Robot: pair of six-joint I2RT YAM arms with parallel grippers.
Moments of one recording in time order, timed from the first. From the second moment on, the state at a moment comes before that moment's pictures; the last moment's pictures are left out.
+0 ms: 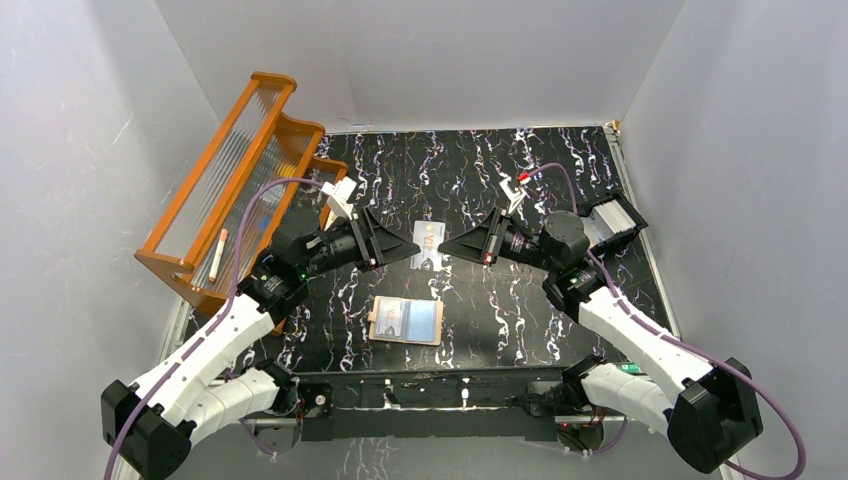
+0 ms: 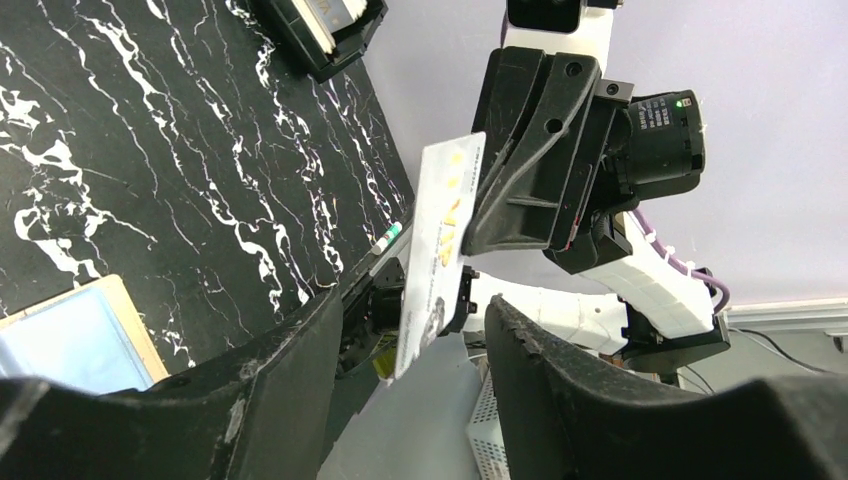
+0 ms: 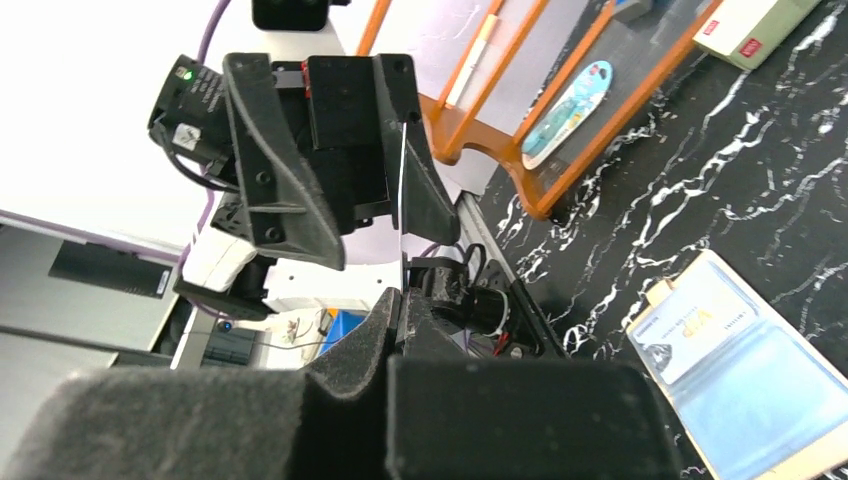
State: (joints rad) left arm -0.60 0.94 0.79 -0.06 0.48 -1.00; right arm 0.56 0.99 0.64 0.38 -0.68 1.12
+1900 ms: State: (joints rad) left arm -0.60 1.15 0.50 -0.21 0.35 -0.80; right arm 0.84 1.48 0.68 -0.17 -0.31 0.95
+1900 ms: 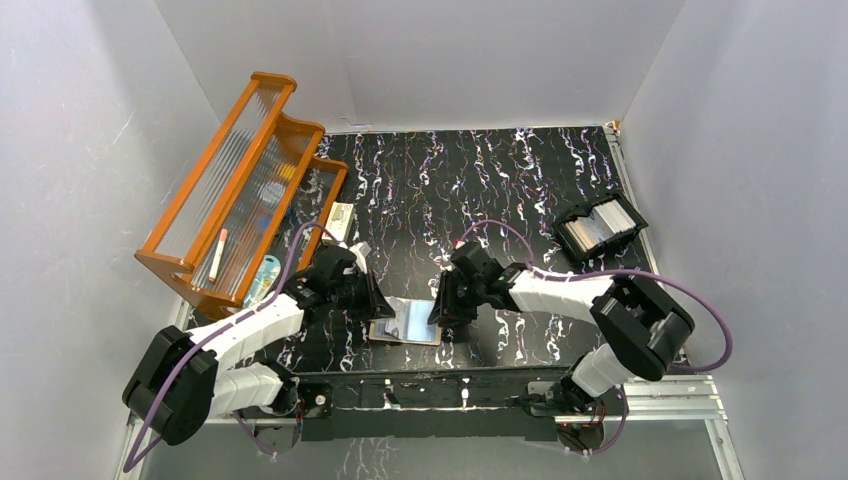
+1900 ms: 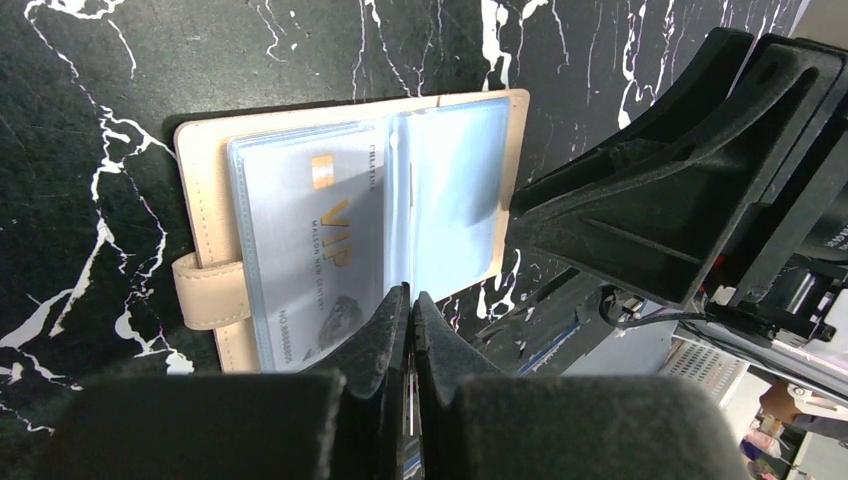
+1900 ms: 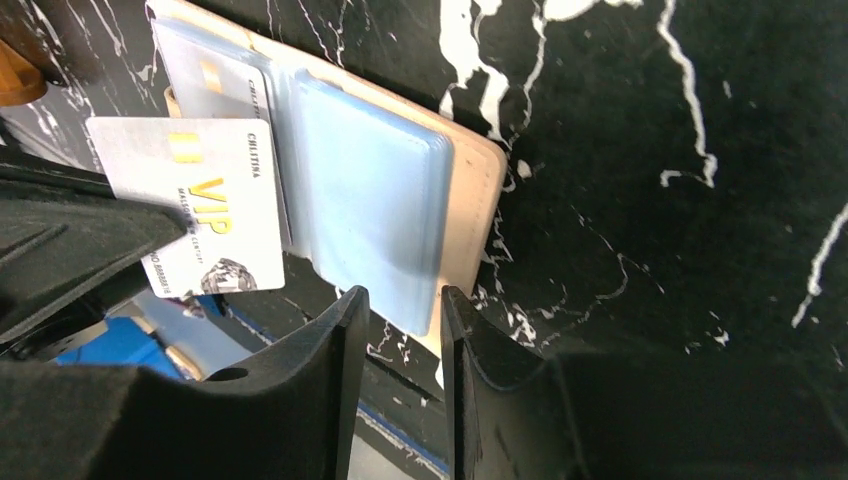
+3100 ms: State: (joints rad) left arm -0.60 1.16 0.34 0.08 0.35 -0.90; right arm 0.94 1.56 0.81 -0.33 -0.07 0.91
